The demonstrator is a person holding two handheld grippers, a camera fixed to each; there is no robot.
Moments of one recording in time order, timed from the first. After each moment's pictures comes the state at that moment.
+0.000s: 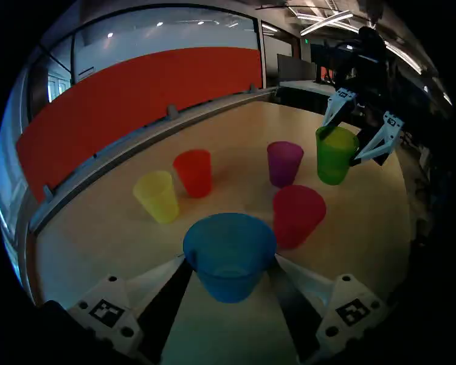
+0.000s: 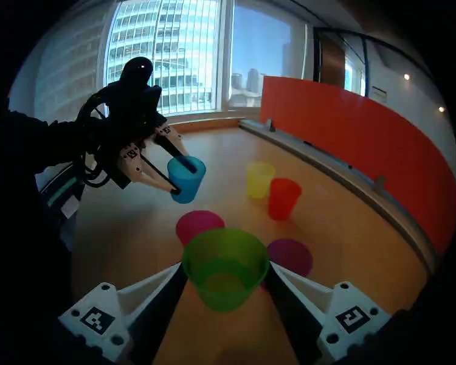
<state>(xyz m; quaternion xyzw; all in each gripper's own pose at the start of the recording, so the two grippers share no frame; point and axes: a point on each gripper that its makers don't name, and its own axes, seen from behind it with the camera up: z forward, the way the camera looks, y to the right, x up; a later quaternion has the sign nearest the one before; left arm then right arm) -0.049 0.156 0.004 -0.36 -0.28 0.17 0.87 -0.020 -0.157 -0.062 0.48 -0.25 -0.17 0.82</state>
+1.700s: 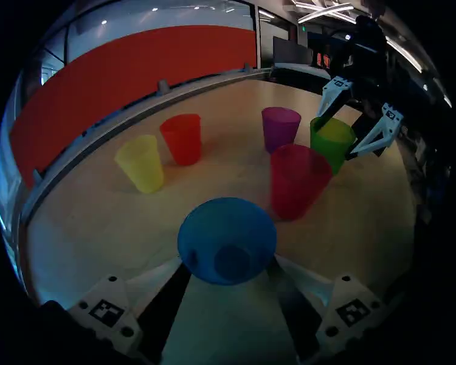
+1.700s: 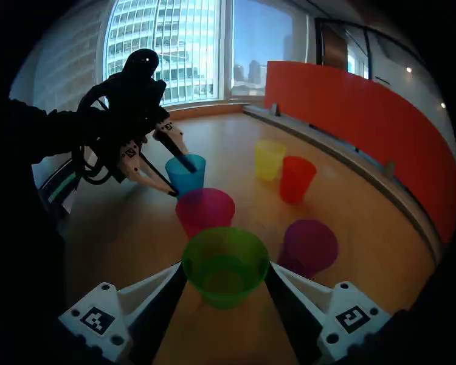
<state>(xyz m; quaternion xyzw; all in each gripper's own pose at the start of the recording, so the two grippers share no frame) -0.100 0.151 -0.009 -0.38 -0.32 0.18 0.85 -0.065 -0.171 -0.066 0.48 -0.27 -0.17 0.82</state>
